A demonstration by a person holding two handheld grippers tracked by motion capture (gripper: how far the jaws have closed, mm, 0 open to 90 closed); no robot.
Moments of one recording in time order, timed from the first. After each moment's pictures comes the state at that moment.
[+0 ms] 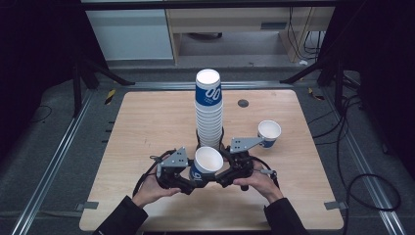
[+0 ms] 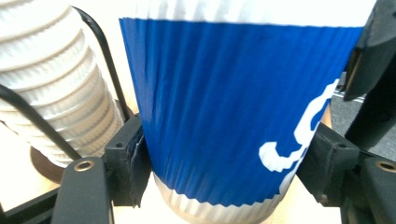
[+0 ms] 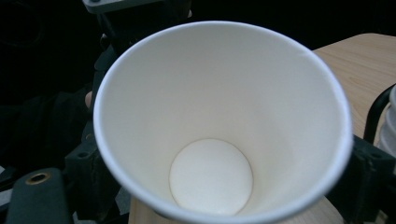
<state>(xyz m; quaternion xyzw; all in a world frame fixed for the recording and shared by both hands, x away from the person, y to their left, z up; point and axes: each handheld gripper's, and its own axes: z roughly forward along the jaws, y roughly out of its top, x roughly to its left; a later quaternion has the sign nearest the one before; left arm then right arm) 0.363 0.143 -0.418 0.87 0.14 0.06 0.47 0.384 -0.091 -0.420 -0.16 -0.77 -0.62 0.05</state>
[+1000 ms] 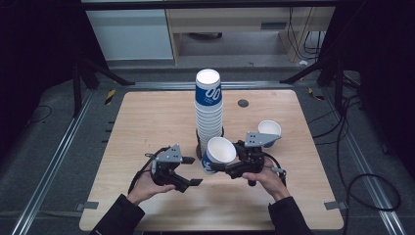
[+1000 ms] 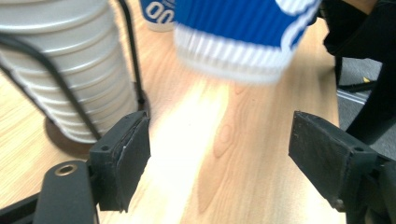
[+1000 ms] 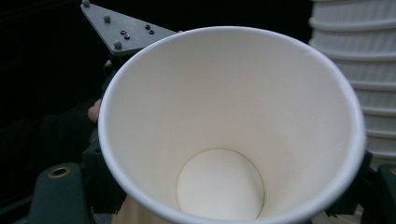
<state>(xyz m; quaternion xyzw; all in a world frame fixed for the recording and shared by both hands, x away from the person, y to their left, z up) 0.375 0.162 -0.420 0.87 0.17 0.04 0.47 0.389 -0.124 -0.408 -0.19 -0.74 -0.65 0.00</state>
